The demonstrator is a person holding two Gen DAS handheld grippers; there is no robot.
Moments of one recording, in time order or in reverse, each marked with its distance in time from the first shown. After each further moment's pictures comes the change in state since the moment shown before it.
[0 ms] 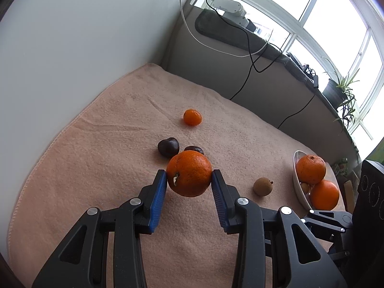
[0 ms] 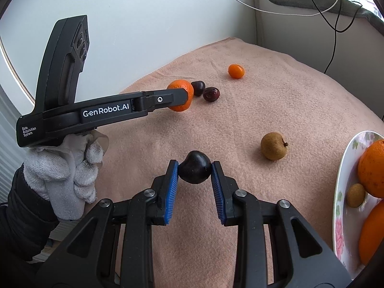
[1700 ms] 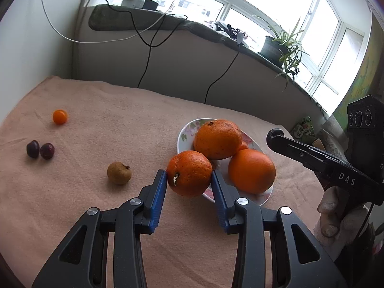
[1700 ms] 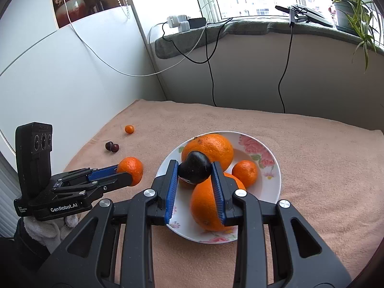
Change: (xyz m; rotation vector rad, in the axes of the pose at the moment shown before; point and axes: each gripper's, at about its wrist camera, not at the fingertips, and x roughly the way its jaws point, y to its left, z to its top) left arm 0.015 -0.165 -0.036 0.236 0.072 -0.206; right arm -0.175 -0.138 -0.051 0.294 -0.282 -0.248
